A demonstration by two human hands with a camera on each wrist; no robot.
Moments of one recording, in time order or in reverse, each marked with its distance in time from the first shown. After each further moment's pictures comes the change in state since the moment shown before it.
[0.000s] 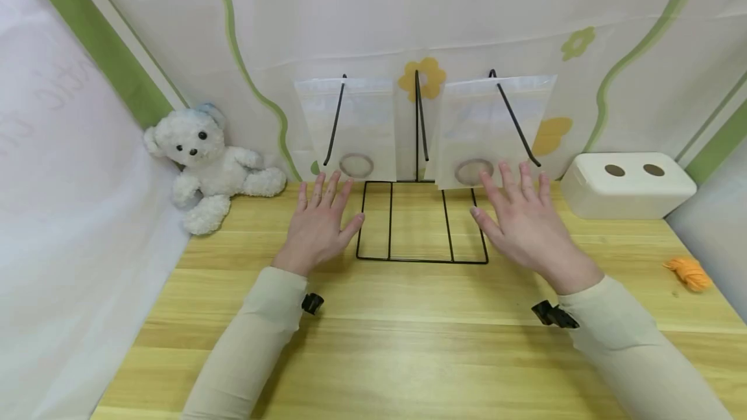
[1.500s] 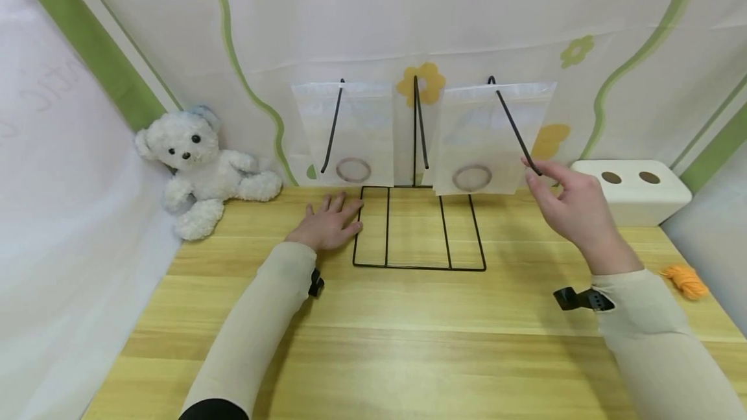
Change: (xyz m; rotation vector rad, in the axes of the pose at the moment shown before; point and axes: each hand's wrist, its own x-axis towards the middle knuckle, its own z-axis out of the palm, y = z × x) left_hand 0.058 -0.039 0.057 -0.178 -0.376 0.021; right_hand 0.010 0.065 -0.016 0.435 0.534 -0.015
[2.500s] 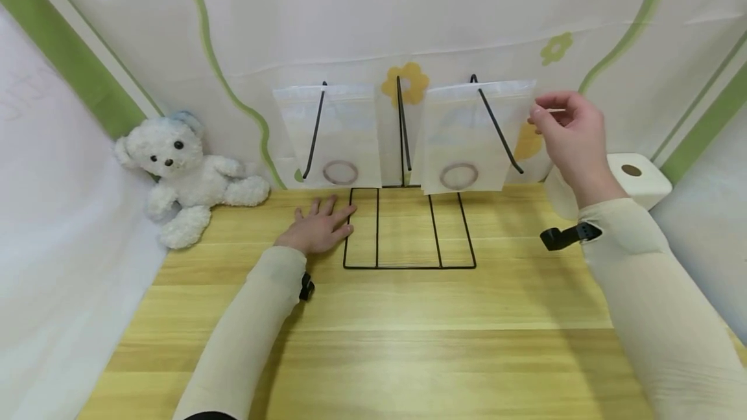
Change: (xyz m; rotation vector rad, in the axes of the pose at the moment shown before) left_hand 0.010 -0.005 0.006 0.015 -0.026 0.013; right_hand 0.084 0.016 -0.020 0.417 0.128 0.413
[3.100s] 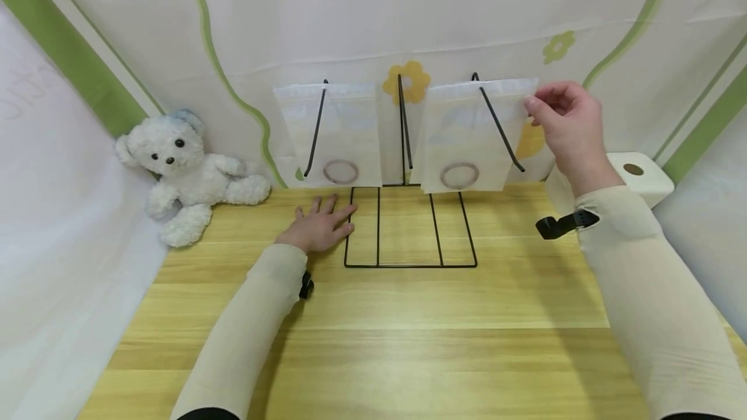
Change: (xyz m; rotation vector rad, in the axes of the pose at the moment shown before) left_hand -0.011 0.012 -0.013 0.035 -0.017 -0.007; right_hand 0.016 -0.004 0.006 0.324 -0.009 0.033
